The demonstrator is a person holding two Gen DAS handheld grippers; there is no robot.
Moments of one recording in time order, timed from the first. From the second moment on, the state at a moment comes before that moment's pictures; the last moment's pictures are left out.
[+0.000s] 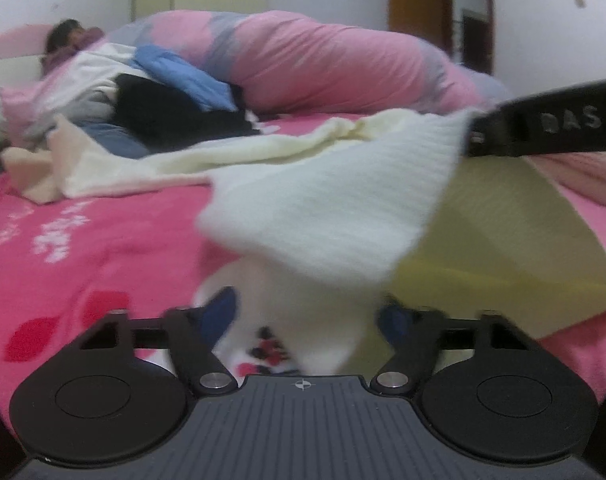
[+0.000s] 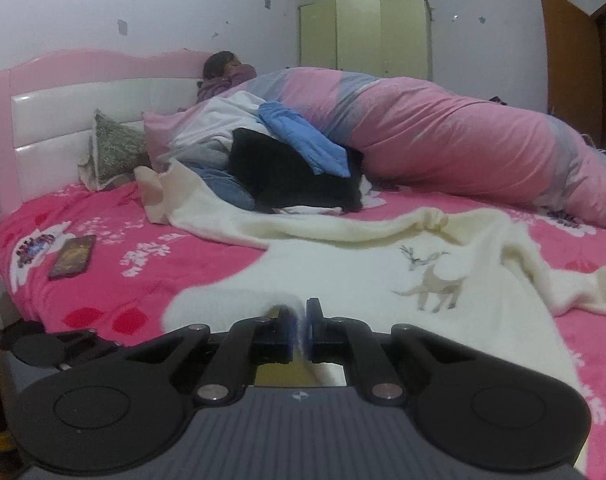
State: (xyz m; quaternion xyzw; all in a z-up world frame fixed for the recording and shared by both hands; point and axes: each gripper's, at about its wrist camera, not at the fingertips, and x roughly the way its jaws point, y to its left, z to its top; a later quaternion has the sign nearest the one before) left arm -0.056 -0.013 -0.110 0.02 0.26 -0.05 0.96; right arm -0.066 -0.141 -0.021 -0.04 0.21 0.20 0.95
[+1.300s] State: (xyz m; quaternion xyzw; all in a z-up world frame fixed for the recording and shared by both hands) left arm -0.089 0.136 -0.128 -0.33 0.34 -0.17 0.86; right arm -0.127 -0.085 -0.113 -0.40 0.19 0.24 0.87
